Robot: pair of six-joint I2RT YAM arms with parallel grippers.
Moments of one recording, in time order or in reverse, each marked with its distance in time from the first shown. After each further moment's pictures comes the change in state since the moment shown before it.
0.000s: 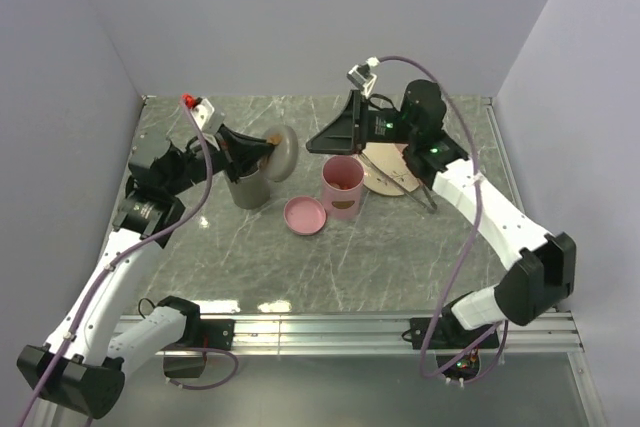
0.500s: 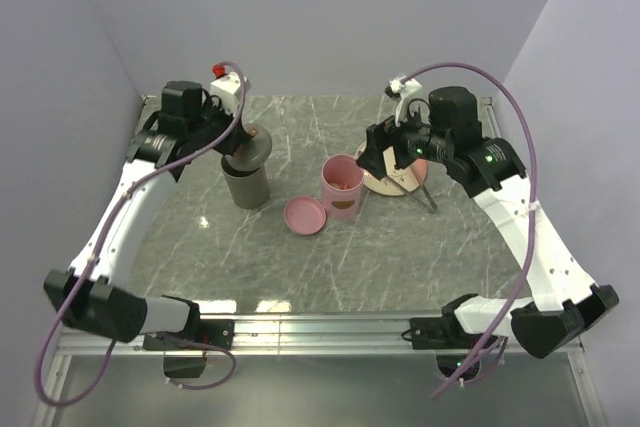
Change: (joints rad) left arm 0.059 0.361 0.423 -0.667 -0.354 0.345; right arm -0.055 -0.190 0.197 -1.026 0.673 -1.116
